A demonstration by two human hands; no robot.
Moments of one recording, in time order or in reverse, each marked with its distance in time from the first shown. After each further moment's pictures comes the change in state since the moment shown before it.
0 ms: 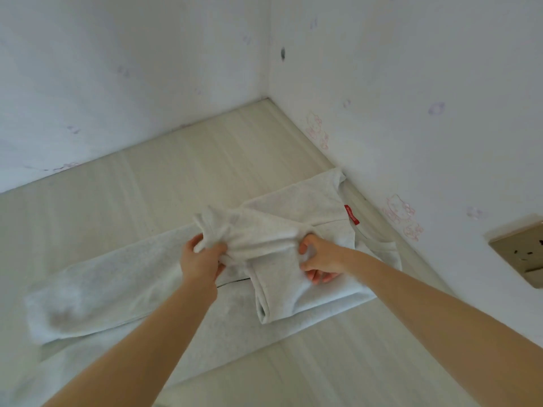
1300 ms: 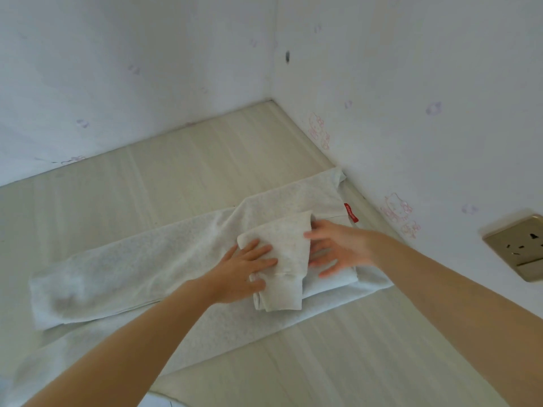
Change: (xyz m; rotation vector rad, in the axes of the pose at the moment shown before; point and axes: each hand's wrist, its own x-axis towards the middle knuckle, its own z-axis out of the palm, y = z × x) left_hand 0.008 -0.032 -0.012 1.629 -0.947 0.864; right_hand -0.021 0.007 -0.024 0.617 -0.212 0.016
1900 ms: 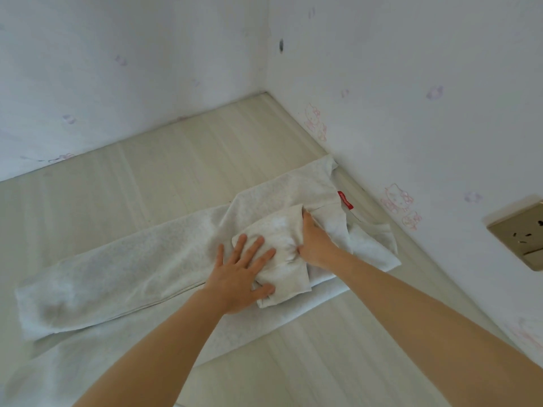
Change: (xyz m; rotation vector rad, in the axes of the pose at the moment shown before) left_hand 0.007 0.002 0.037 0.270 0.030 -0.193; right_hand 0.061 0.025 0.037 -0.781 0.606 -0.293
